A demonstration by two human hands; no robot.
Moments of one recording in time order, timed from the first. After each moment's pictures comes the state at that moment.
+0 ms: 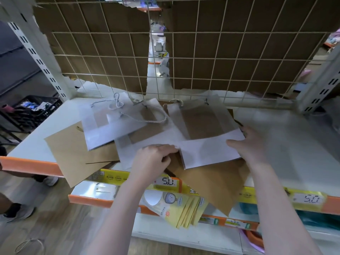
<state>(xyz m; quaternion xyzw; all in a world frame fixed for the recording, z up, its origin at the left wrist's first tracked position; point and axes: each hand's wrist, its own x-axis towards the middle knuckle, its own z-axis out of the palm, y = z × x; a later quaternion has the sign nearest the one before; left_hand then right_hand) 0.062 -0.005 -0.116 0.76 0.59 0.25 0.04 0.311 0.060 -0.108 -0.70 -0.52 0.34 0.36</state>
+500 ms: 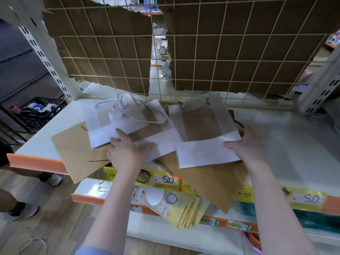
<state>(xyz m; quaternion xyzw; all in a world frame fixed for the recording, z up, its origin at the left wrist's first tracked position) 0.034 0.006 -0.117 0.42 0.88 0.20 0.07 0.307 0.055 -0.100 -0.72 -0.53 0.32 0.31</state>
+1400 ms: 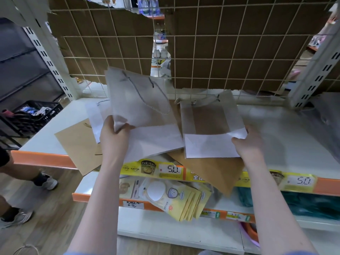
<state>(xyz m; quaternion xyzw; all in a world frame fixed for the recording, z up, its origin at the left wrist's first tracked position) 0.008 -0.025 -0.075 0.40 0.68 0.58 0.22 0.304 0.032 -0.108 -0.76 -0.49 0.26 0.34</state>
